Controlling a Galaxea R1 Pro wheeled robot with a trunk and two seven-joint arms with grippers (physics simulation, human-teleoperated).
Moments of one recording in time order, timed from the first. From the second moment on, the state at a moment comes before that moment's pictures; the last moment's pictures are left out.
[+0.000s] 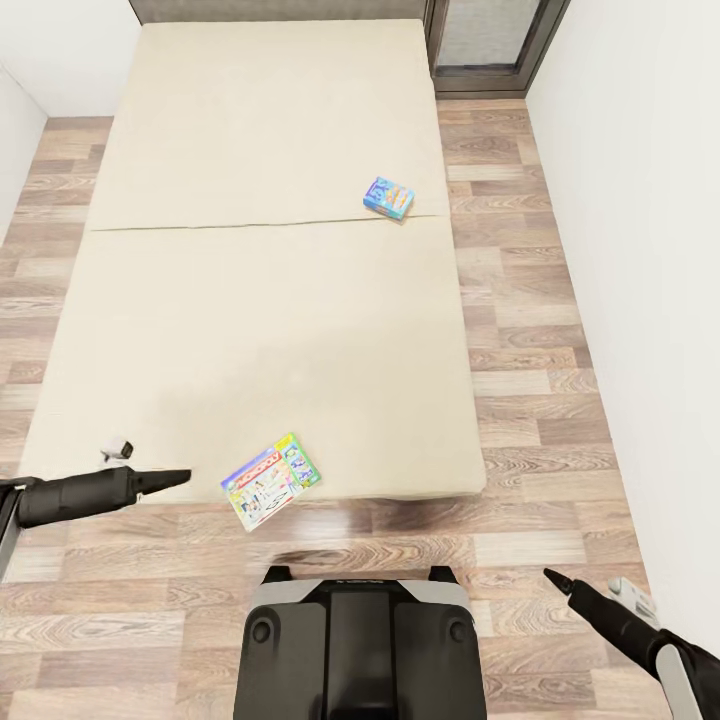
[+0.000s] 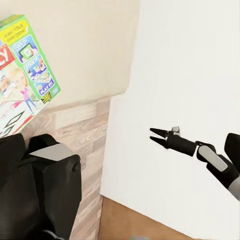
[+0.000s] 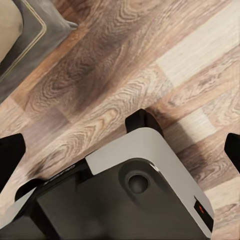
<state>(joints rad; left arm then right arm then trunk) -0.59 0.43 0.32 -1.21 0.01 1.03 -1.57 -0.30 -0.16 -0.58 -0.97 -0.28 0.55 0.46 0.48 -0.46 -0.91</state>
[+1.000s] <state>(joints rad) -0.35 0.44 0.45 -1.21 0.18 1.00 -1.57 -0.30 -0.17 -0.59 -0.97 -0.28 0.55 0.65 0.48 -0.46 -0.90</state>
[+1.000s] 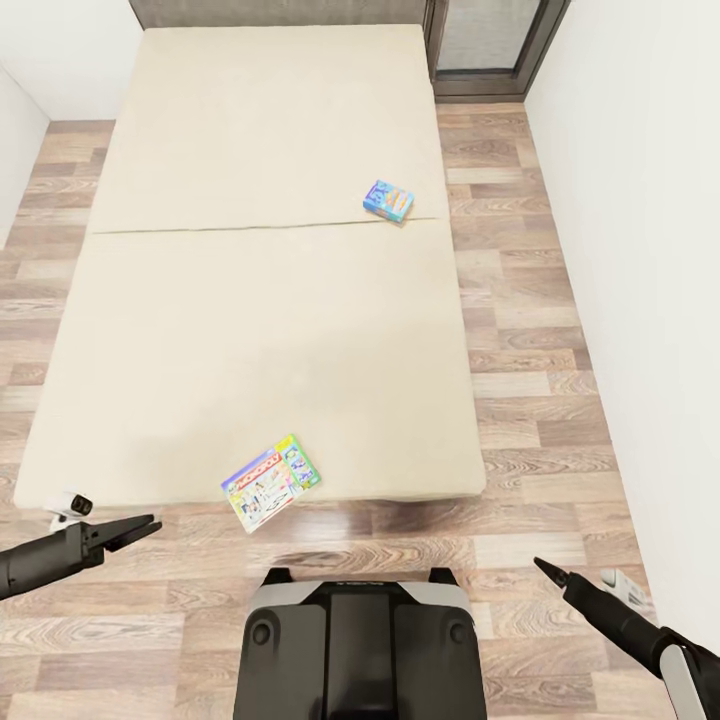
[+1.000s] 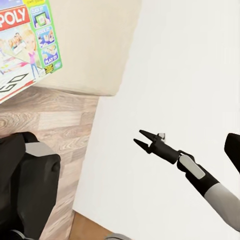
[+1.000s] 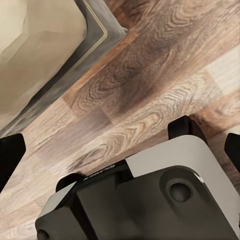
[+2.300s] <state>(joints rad) -0.35 0.44 0.44 -1.22 0.18 0.98 -1.57 -0.30 -0.17 -0.59 -0.97 -0.28 0.54 0.72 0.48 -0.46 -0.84</state>
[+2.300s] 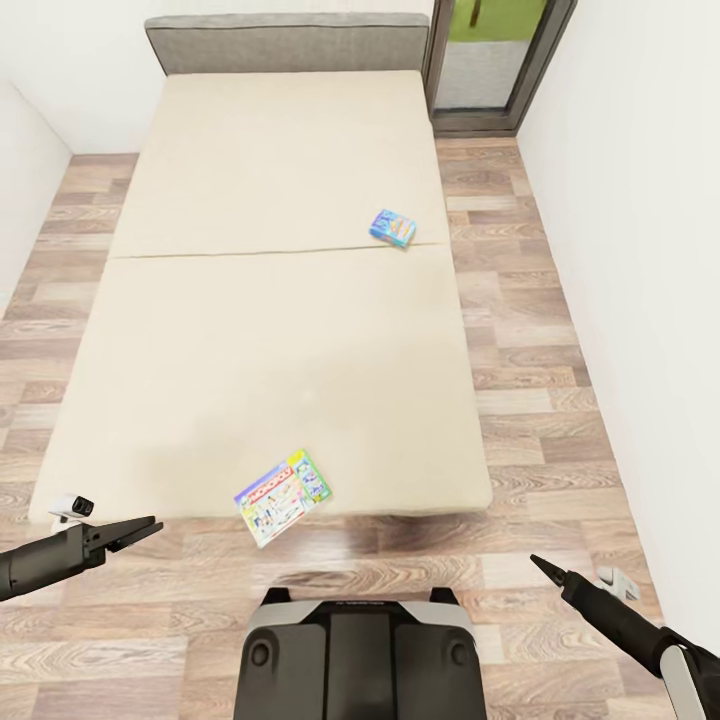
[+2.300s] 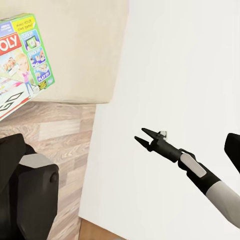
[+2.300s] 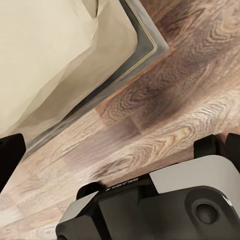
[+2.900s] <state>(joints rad) -0.35 0.44 0.44 -1.22 0.18 0.98 -1.57 -0.30 -0.17 -0.59 -0.96 -0.28 0.53 0.72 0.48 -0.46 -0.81</state>
